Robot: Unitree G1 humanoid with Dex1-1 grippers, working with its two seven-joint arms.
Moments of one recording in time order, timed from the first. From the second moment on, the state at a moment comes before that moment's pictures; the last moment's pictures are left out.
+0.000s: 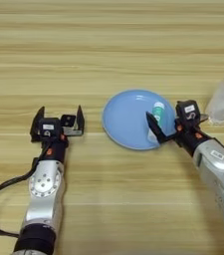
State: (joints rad) left arm -0.07 0.05 0.08 0.45 -0.04 -0.51 -0.03; right arm -0.06 -0.11 0.16 -0.23 0.10 0.41 0.20
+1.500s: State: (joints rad) left arm -0.06 0.03 0.05 0.40 -0.04 -0.50 0.00; right arm -0.18 -0.03 0.15 0.10 0.10 0.40 0.22
